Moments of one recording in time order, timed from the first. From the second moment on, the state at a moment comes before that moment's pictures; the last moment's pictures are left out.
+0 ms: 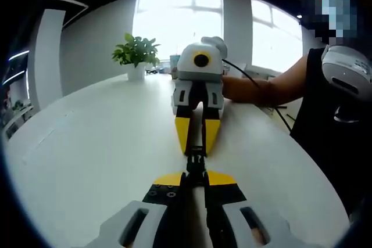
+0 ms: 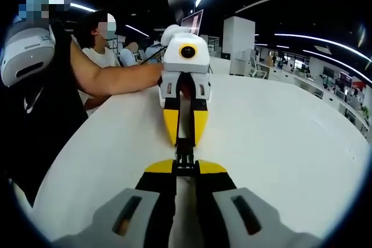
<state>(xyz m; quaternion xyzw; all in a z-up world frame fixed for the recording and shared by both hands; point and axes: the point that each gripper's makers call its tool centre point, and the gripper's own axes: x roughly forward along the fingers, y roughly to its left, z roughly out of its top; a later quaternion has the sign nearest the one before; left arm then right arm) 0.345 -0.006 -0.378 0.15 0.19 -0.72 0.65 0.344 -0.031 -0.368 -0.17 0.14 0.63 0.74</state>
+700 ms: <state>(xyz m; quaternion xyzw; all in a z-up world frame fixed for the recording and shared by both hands) 0.344 -0.007 -0.378 0.15 0.19 -0.72 0.65 0.343 -0.028 -0.371 -0.17 0.14 0.64 0.74</state>
